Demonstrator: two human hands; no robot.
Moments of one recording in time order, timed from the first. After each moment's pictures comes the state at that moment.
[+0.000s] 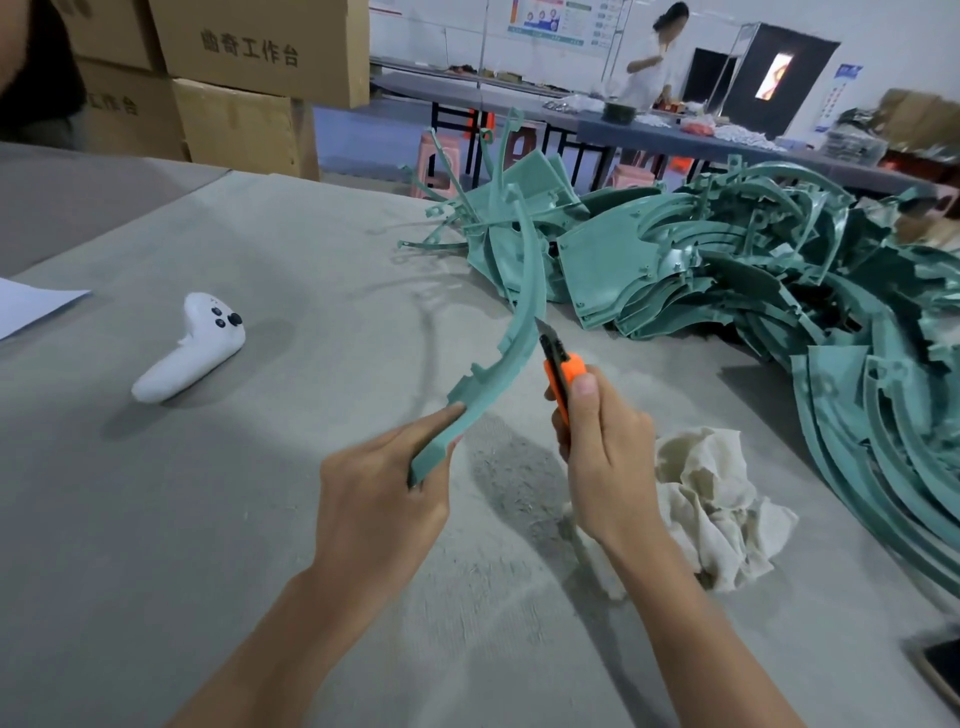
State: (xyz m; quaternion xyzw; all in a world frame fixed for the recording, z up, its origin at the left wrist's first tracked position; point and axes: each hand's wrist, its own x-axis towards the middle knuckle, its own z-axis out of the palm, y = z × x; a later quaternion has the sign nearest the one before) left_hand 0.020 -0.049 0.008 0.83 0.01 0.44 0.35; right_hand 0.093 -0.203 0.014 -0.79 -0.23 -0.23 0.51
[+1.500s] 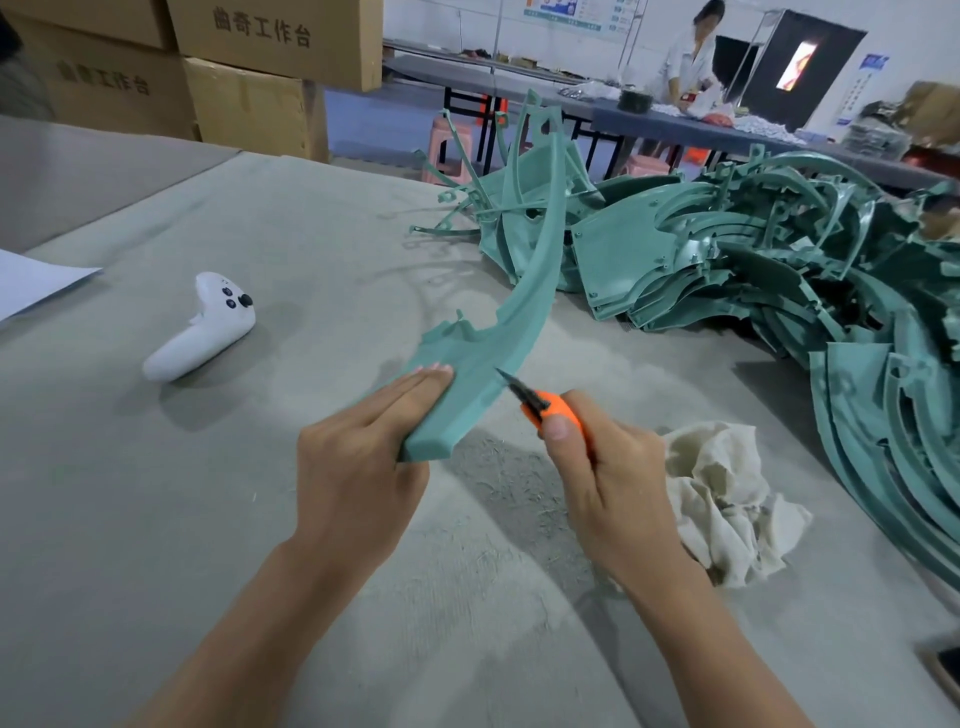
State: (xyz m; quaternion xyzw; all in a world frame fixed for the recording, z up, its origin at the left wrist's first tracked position) left_hand 0.023 -0.029 0.014 0.81 -0.06 0.50 0.29; right_hand 0.072 -0.208 0.018 -0.81 -0.34 -0.25 0.41
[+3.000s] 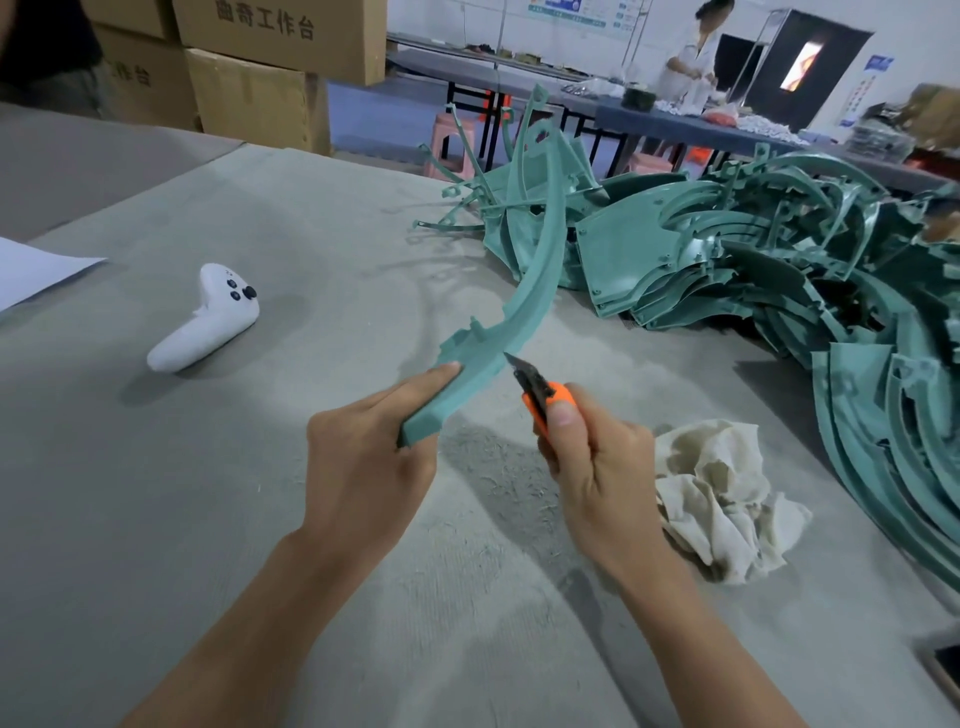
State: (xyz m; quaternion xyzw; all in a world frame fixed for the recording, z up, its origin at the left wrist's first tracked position) left_hand 0.023 -0.034 0.007 0.82 0.00 0.41 0.40; right_hand 0.070 -0.196 0.012 -0.79 -0.30 -0.21 0.49
